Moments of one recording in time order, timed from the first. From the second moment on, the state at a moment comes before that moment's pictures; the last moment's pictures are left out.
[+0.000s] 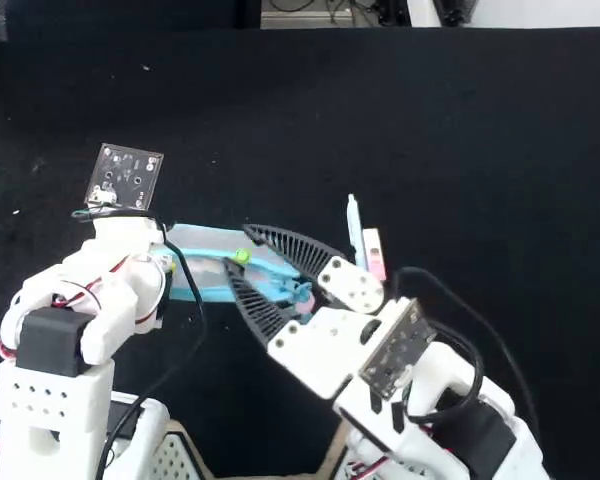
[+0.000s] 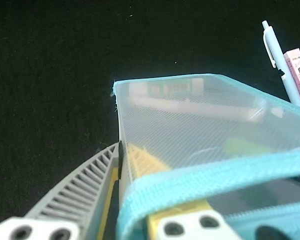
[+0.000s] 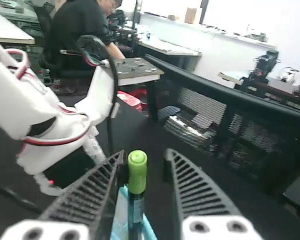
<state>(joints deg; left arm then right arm) 4.0 -60.5 34.9 85.0 -5.0 -49.1 -83.6 49.1 46.5 9.5</state>
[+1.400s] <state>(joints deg) 4.0 -60.5 35.2 85.0 -5.0 -7.1 -21.9 35.9 68.2 2.3</state>
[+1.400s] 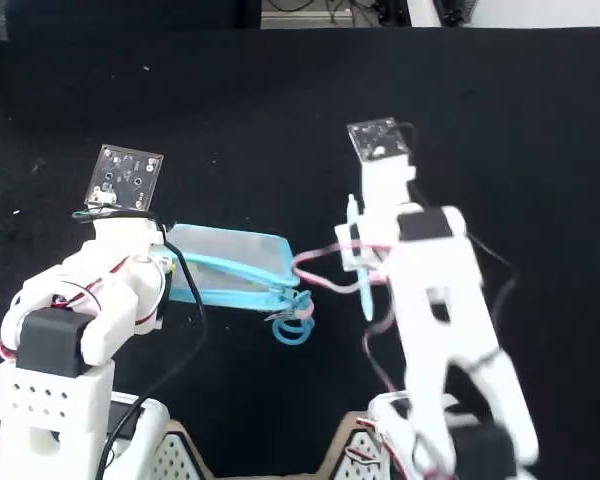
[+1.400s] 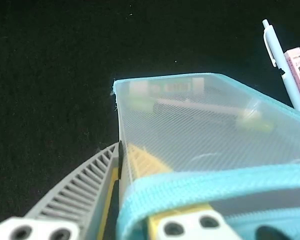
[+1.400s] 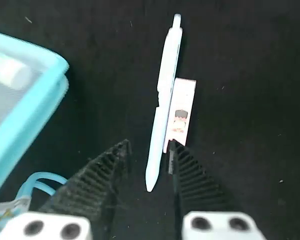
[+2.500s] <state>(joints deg) 4.0 -60.5 35.3 85.0 -5.0 -0.9 24.2 6.1 68.1 2.3</state>
